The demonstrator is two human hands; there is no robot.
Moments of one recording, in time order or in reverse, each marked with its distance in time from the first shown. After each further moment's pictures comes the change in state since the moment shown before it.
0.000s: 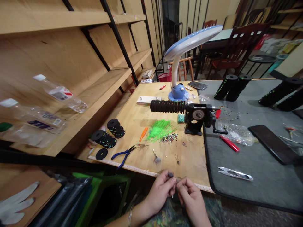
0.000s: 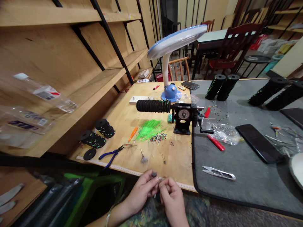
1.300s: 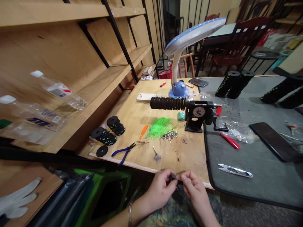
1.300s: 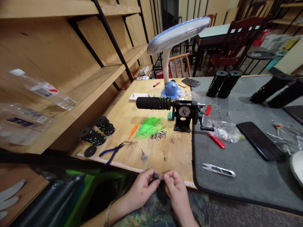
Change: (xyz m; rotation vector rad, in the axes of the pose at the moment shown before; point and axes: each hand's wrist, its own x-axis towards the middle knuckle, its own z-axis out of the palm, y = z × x) left_hand -0.004 0.005 -0.006 0.589 0.005 0.267; right_hand 0.010 -0.012 -0.009 0.071 -0.021 0.107
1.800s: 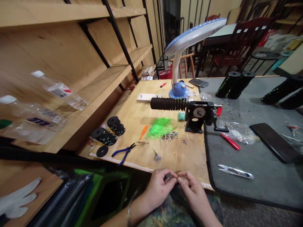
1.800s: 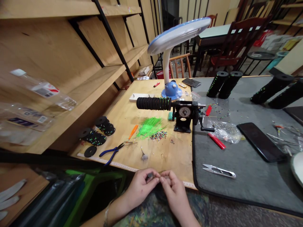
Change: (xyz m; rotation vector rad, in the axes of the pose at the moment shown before) left_hand 0.002 0.012 -0.008 0.029 0.087 -0.021; right_hand 0.000 0.000 -0.006 -0.330 -0.070 -0.167
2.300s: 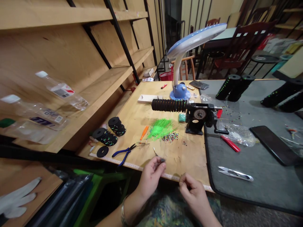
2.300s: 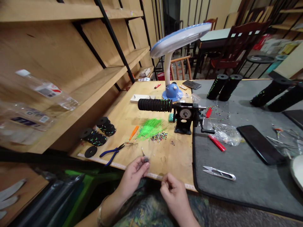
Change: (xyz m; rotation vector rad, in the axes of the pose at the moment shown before) left_hand 0.015 0.005 -0.023 -0.410 0.150 -0.039; right_hand -0.001 -0.007 0.000 -0.146 0.045 -0.142
